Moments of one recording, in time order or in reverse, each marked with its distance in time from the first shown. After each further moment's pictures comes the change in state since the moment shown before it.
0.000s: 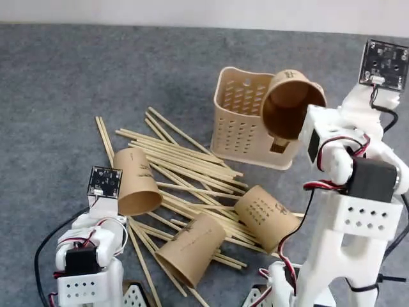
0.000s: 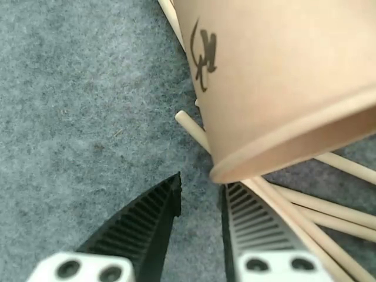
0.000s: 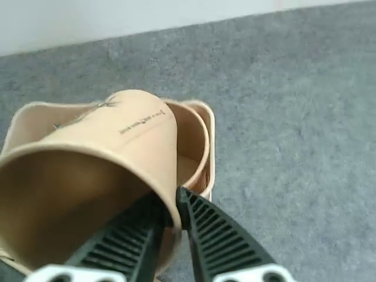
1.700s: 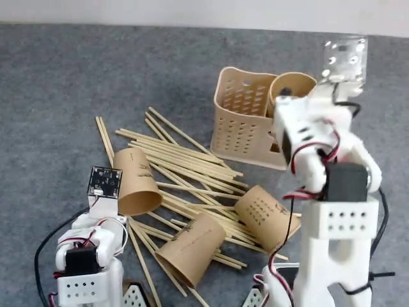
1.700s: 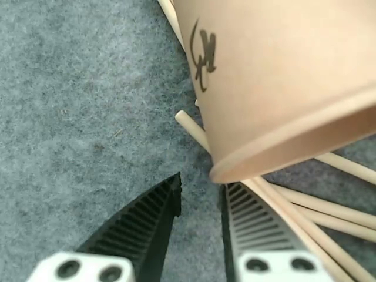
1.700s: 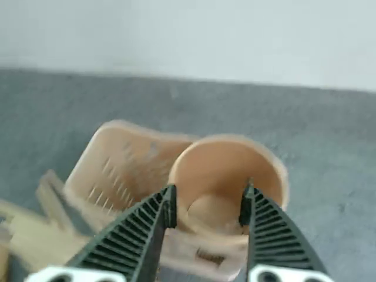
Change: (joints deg) left arm 0.0 0.0 0.0 0.0 0.0; right arm -12.0 -4.5 7.4 -12.0 5.1
